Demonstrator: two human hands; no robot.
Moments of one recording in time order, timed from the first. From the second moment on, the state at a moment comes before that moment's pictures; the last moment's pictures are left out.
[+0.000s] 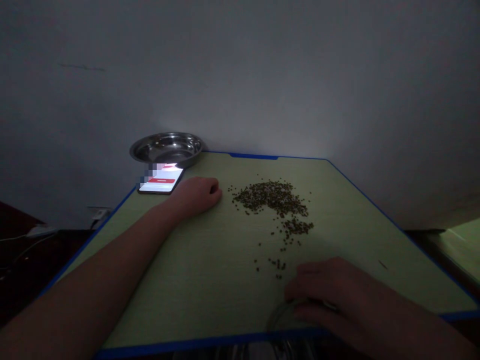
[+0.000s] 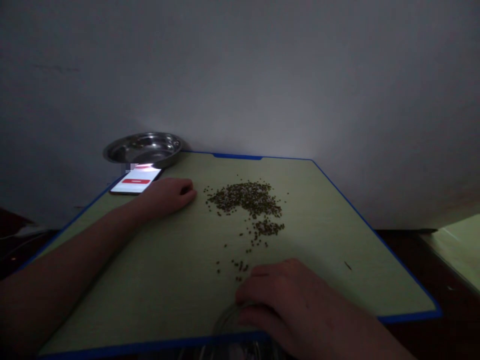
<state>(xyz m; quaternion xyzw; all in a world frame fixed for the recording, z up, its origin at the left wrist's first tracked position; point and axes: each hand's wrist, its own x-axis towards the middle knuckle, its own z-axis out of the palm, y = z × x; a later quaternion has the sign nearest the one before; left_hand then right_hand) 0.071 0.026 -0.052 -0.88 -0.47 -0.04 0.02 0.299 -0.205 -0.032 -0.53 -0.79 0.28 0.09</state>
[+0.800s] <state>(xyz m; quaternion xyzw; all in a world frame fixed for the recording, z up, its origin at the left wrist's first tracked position) 0.070 0.028 -0.053 -0.88 -0.47 -0.04 0.02 0.325 -0.171 -0.049 -0.59 -0.76 0.22 0.15</state>
